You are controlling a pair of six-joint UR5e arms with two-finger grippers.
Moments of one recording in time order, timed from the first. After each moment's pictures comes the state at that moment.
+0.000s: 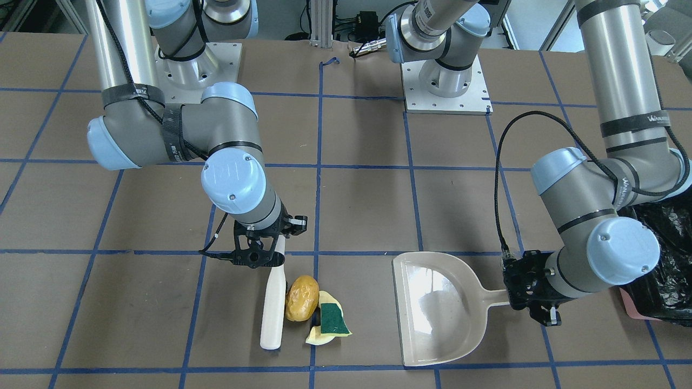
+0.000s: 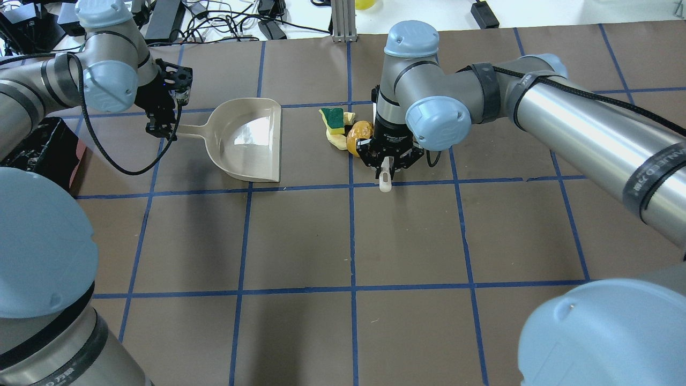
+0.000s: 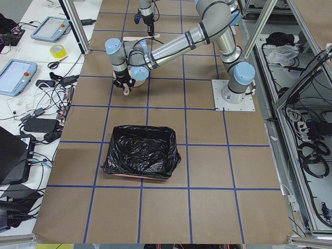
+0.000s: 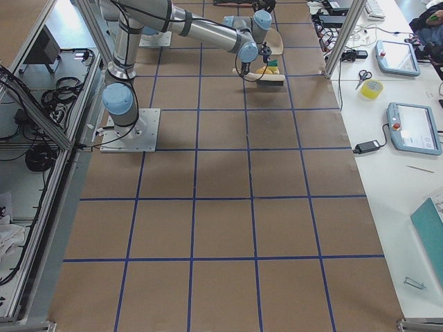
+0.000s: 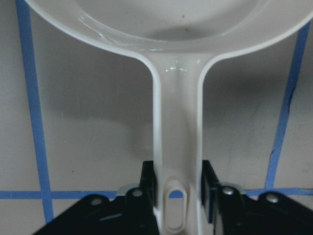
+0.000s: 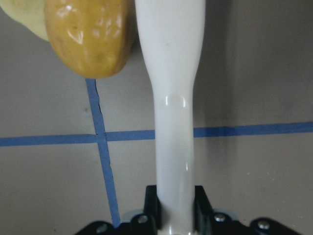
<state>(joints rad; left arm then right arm) -1.36 -2.14 -1.46 -1.17 1.67 1.72 1.80 -1.10 1.58 -1.90 -1.44 0.29</state>
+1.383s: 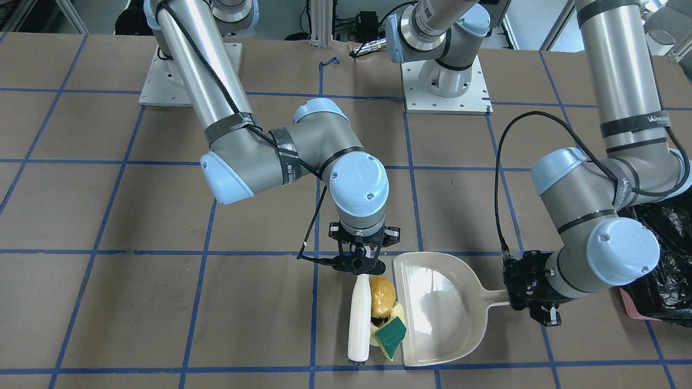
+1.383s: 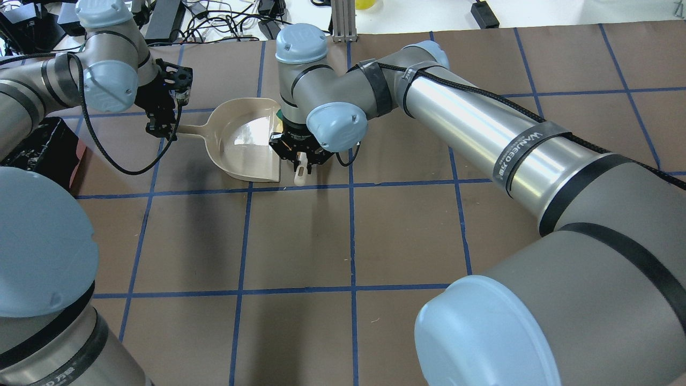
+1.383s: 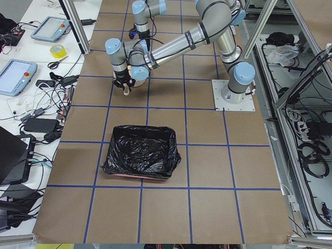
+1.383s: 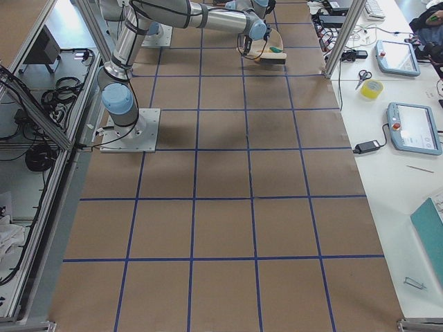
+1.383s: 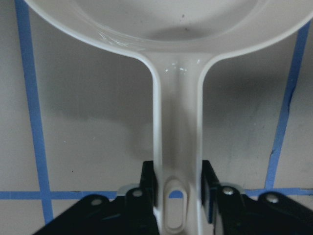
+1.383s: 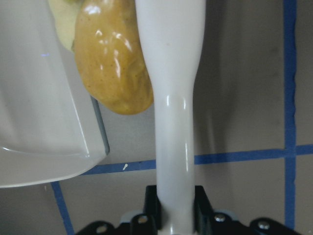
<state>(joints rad) -1.36 -2.14 -1.46 -1.17 1.67 1.72 2.04 -0.89 1.29 -1.93 -1.40 0.61</state>
